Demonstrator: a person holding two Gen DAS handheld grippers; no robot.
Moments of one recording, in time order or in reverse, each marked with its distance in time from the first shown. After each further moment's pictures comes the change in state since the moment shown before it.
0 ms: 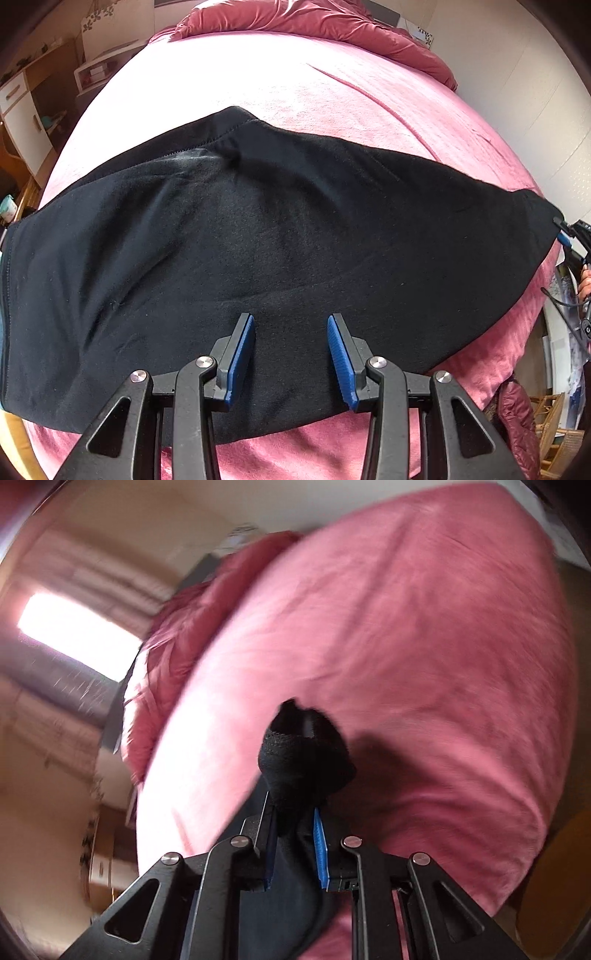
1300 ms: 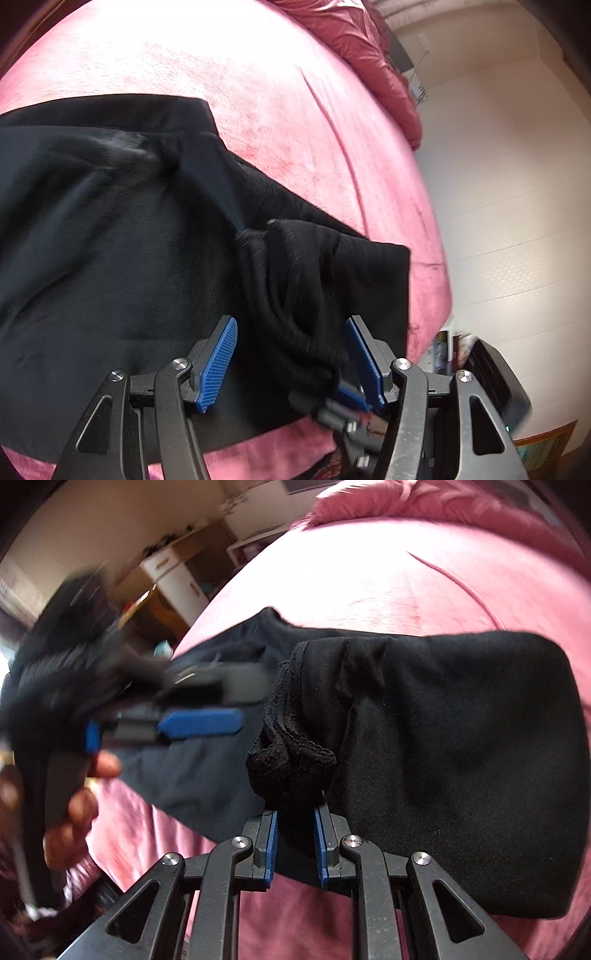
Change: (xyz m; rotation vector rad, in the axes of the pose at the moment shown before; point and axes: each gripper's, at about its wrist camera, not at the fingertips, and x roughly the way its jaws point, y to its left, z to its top) left arm 0.009 0.028 0.050 -0.337 0.078 -0.485; right arm 0.119 0.242 -0.329 -0.993 0.597 0.129
